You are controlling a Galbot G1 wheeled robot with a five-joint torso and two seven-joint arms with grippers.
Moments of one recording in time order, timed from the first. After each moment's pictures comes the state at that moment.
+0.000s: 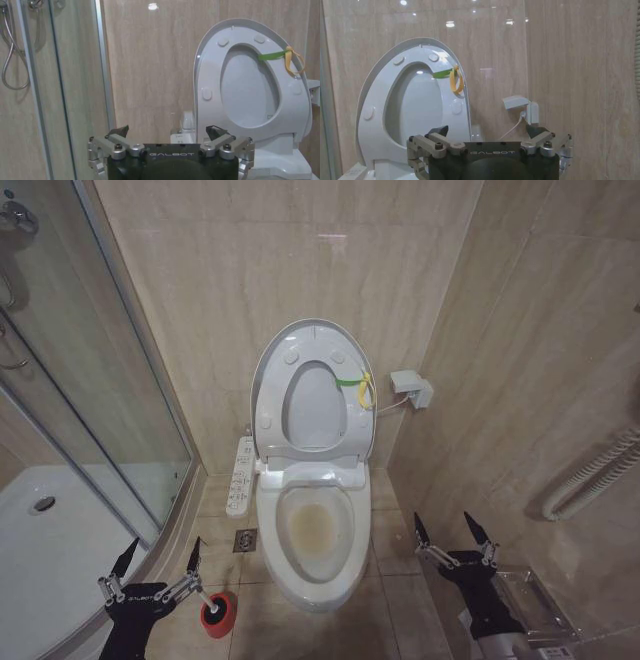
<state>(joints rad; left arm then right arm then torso) 2.04 -1.40 -0.70 -2.46 -0.17 -0.13 -0.05 -1.87 1.54 0.71 2.34 0.24 0.16 -0.13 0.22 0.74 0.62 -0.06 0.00</state>
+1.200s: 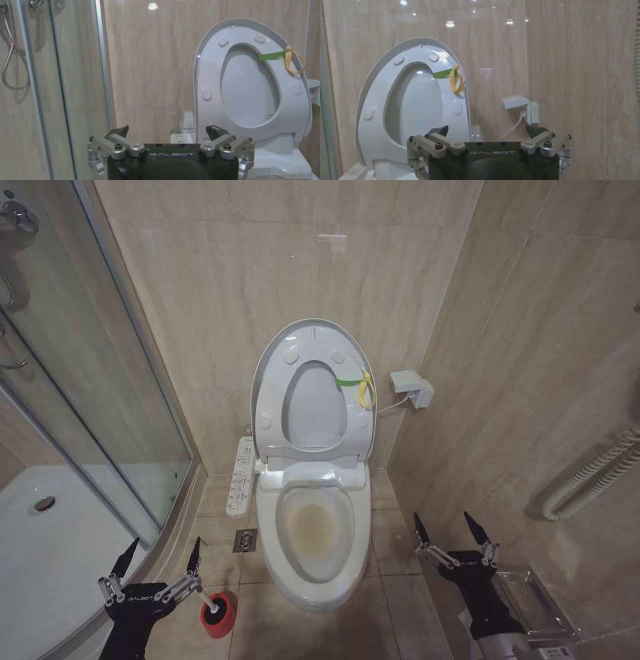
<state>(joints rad) 2.04 -1.40 -0.70 -2.46 -0.17 -0.13 -0.05 -1.87 1.54 0.71 2.34 0.24 0.16 -0.13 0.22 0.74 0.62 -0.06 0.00</state>
